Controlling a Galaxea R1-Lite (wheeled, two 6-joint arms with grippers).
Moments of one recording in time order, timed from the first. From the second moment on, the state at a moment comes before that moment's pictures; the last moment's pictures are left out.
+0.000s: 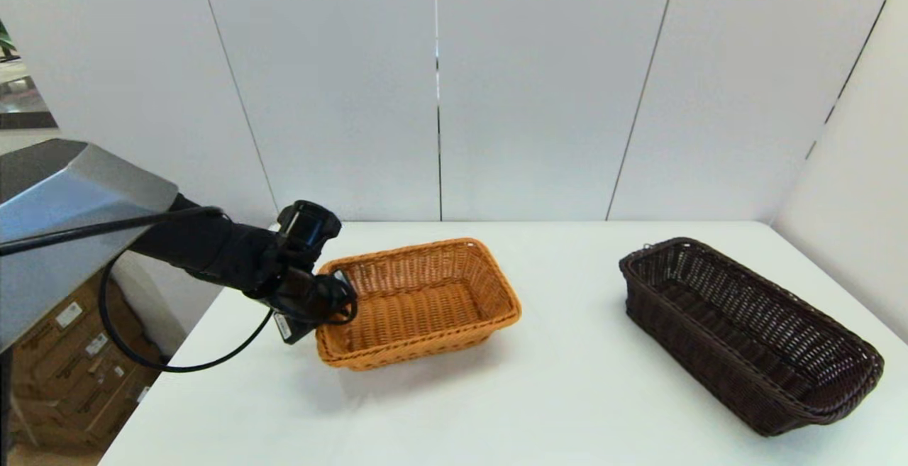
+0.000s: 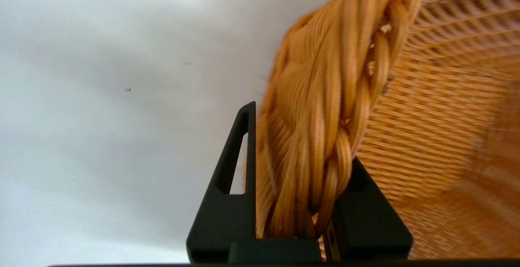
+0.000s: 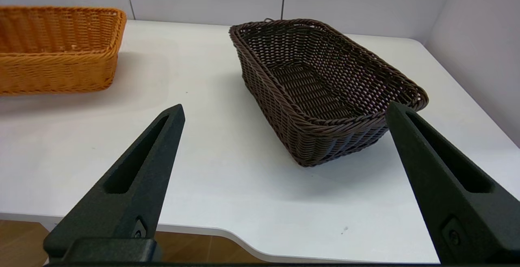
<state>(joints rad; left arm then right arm) -0.30 2.12 -1.17 0.11 -0.01 -0.91 0.00 0.00 0.00 0.00 0.03 -0.05</state>
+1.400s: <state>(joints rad) -0.48 2.05 -1.21 0.07 -0.28 -0.88 0.00 0.00 0.00 0.00 0.03 -0.05</state>
